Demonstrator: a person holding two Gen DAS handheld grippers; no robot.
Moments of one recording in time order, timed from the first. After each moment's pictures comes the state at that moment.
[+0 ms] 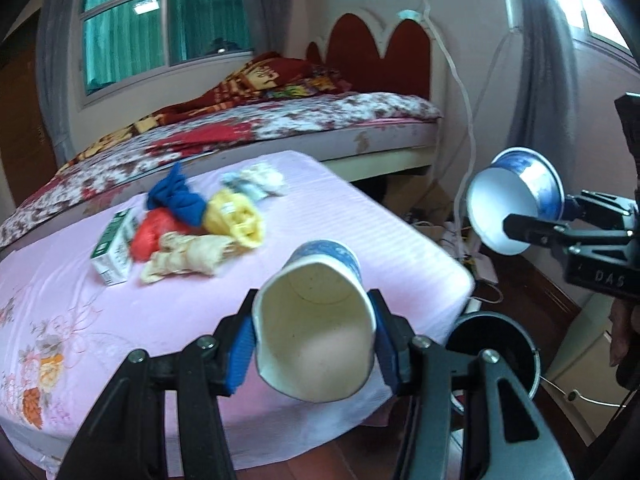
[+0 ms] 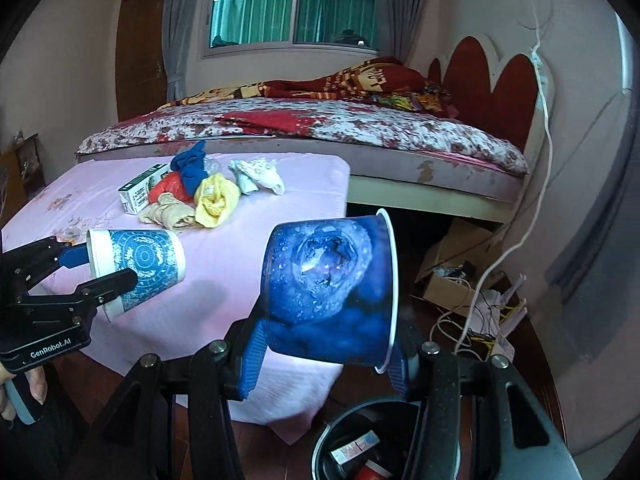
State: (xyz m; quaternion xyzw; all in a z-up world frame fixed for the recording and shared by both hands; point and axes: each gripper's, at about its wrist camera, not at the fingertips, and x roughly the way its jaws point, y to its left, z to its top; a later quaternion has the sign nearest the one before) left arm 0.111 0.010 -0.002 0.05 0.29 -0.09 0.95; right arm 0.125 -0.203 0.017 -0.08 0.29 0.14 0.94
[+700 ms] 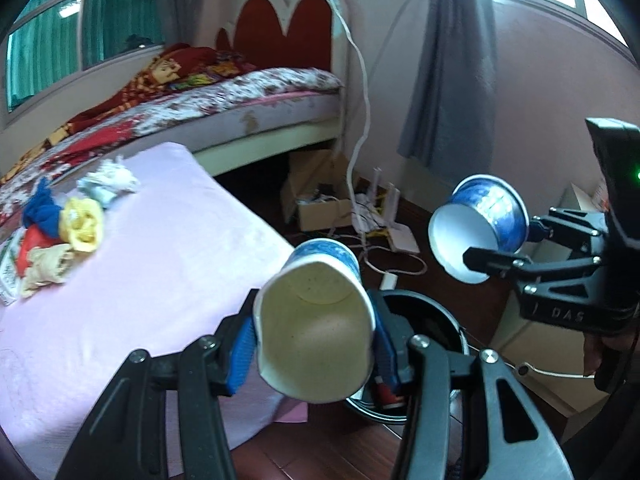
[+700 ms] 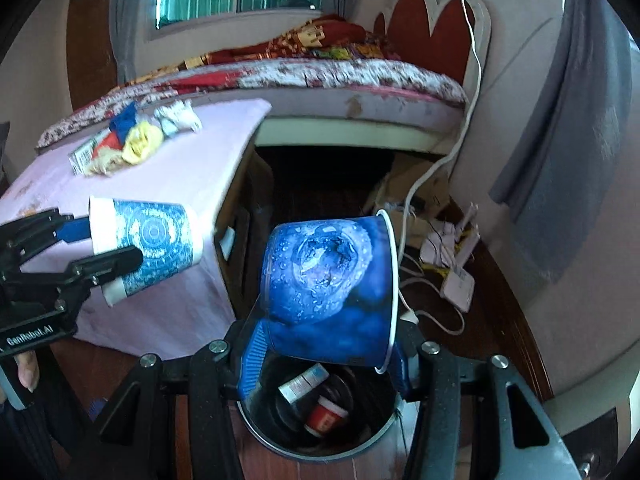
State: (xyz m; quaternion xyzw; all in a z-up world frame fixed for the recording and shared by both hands) left arm 0.099 -0.119 -0.035 0.08 0.32 -0.22 0.92; right arm 0.085 -0.322 -0.045 -0.06 0.36 0.06 0.93
